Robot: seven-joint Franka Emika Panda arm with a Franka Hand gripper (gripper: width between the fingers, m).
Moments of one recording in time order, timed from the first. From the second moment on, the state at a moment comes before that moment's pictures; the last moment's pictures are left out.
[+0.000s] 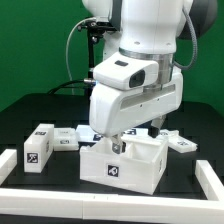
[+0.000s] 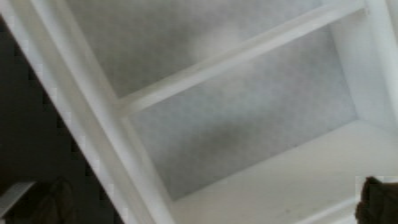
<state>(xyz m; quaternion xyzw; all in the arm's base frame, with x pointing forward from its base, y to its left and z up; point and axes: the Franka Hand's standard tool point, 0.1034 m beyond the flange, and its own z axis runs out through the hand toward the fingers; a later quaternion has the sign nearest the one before) 0.560 0.019 0.072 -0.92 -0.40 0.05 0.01</state>
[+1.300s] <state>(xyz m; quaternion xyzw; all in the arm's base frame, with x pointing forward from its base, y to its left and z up) 0.558 0.047 0.081 -0.98 -0.19 -0.01 0.01</state>
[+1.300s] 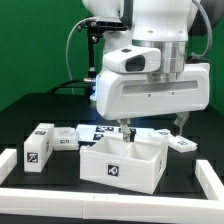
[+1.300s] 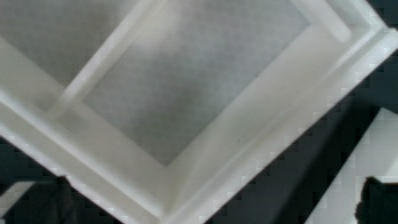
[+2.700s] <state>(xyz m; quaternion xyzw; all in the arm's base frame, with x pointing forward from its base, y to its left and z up) 0.557 0.070 0.036 -1.00 -0.03 -0.04 0.03</state>
